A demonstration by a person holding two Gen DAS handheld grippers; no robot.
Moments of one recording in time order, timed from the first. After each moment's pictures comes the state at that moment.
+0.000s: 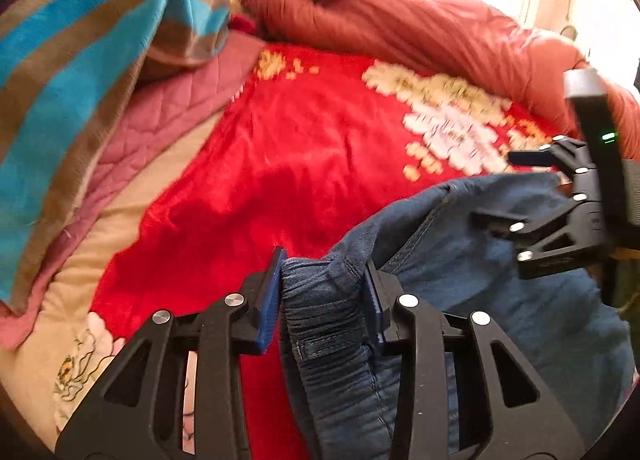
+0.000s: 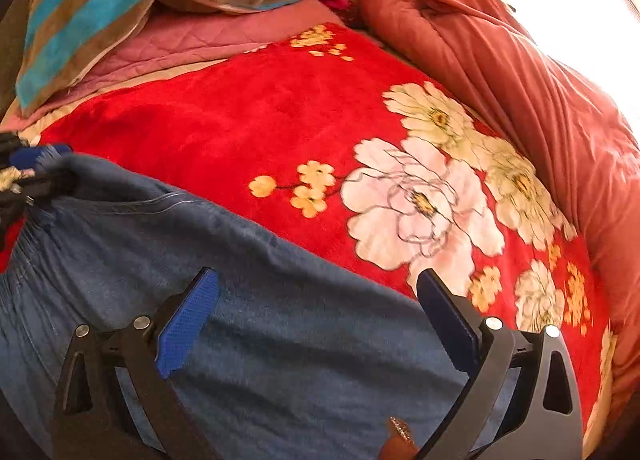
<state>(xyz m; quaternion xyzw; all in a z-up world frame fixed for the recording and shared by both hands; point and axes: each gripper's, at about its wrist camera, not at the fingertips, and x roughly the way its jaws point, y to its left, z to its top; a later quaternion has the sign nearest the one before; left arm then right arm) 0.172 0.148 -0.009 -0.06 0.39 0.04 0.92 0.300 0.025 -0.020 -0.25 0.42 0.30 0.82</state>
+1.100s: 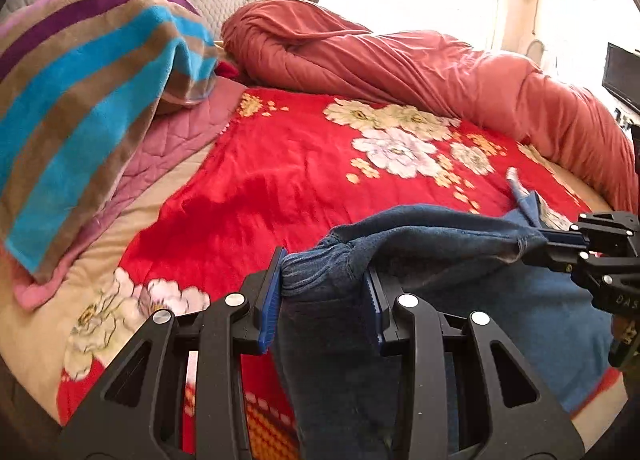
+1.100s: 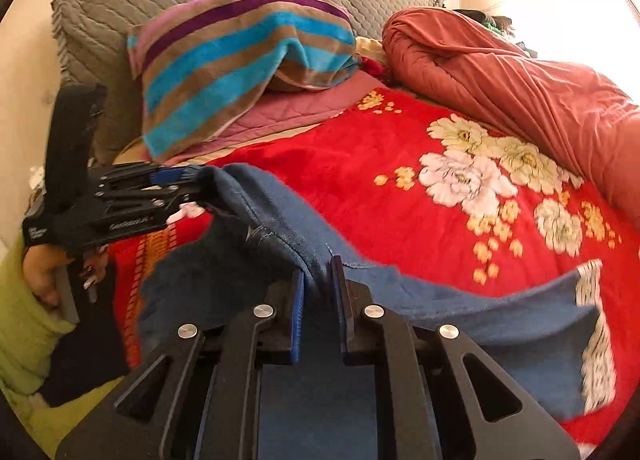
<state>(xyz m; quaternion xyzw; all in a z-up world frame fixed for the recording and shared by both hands) 0.085 0.113 0.021 -0.04 0.33 0.00 0.94 0.117 -0.048 0.053 -0.08 0.36 0.38 0.85</state>
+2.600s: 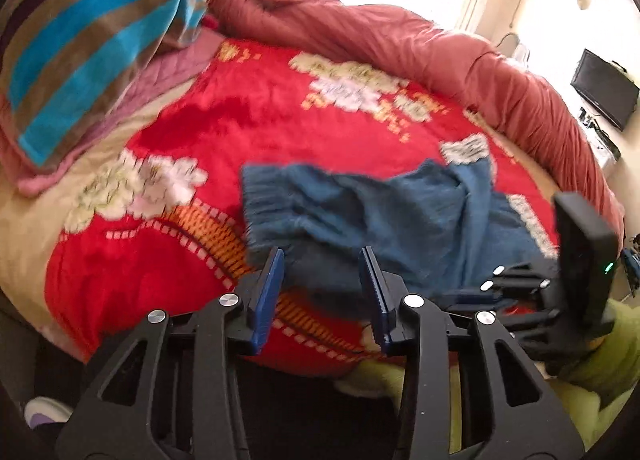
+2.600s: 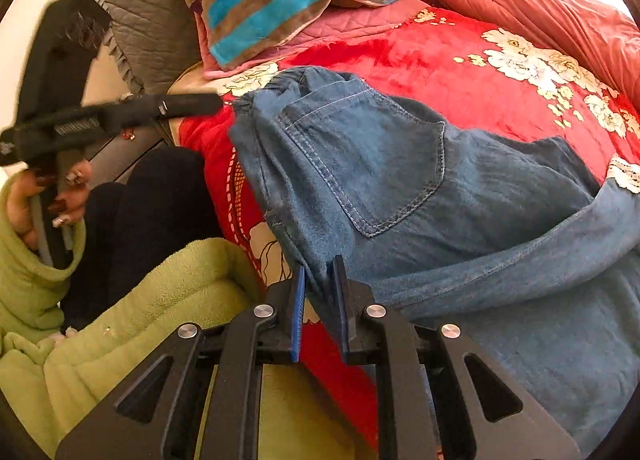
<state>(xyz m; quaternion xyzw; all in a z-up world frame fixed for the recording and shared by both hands) -0.030 0.096 0.025 -0.10 0.38 -0.06 0.92 0.001 -0.037 0.000 -0.08 0.46 0.42 0.78</state>
